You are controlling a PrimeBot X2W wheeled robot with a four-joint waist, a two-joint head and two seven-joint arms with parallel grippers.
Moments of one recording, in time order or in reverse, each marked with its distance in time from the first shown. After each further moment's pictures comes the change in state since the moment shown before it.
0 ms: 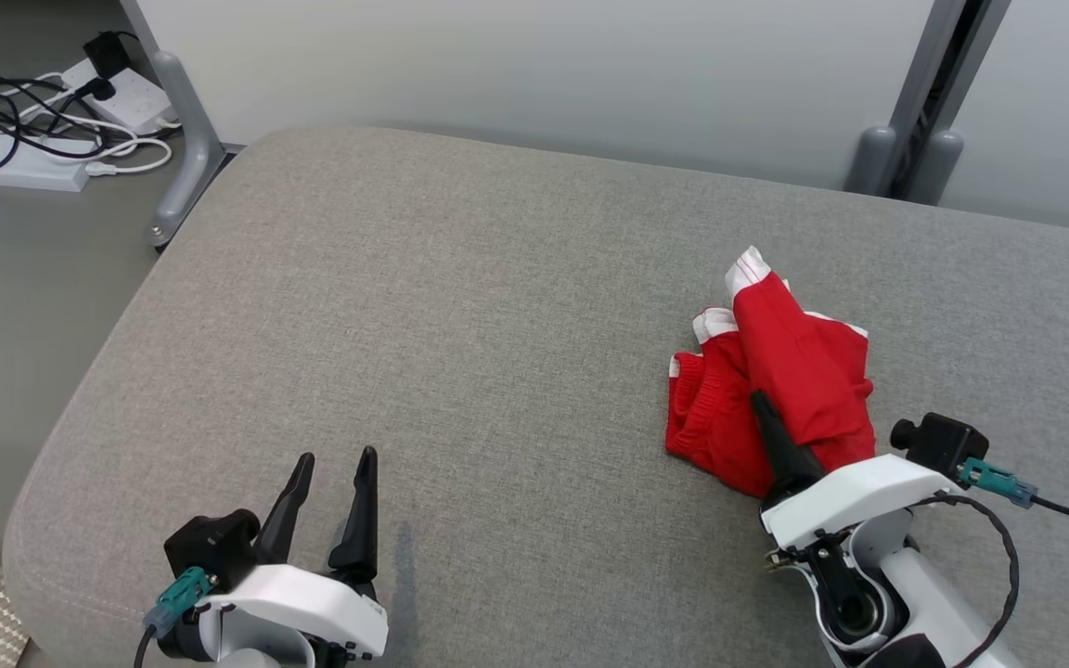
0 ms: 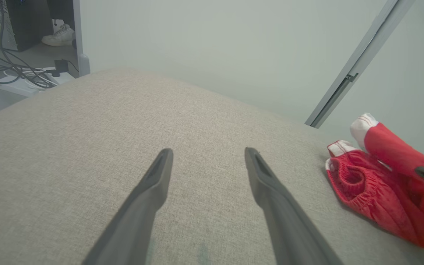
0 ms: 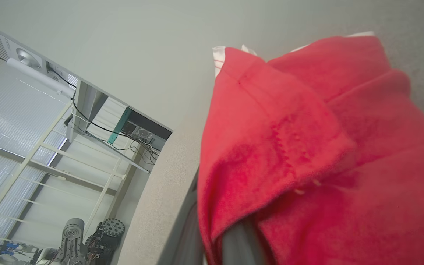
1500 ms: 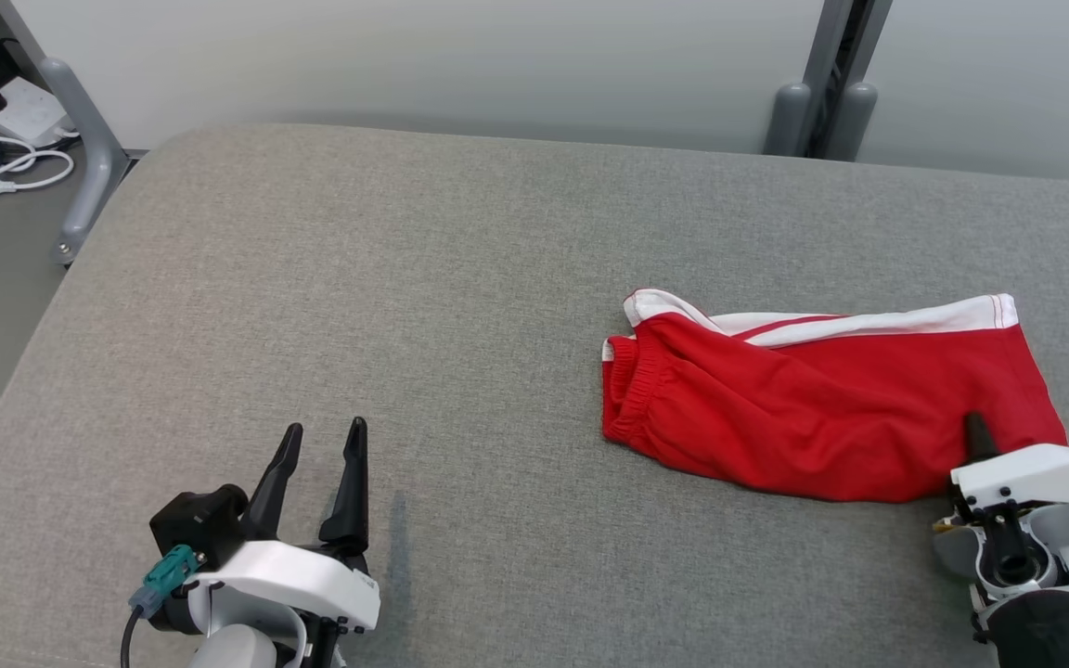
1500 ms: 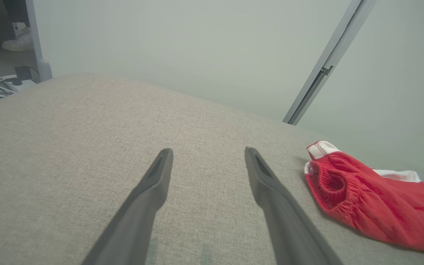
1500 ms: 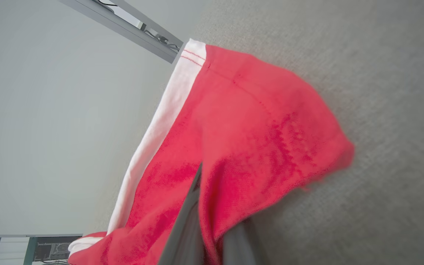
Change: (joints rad) left arm -0.030 0.001 0.024 -0.022 0.016 -0.002 0.000; right arm -0.144 -0.006 -0.652 0.382 -0.225 0.000 0.120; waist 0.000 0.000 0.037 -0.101
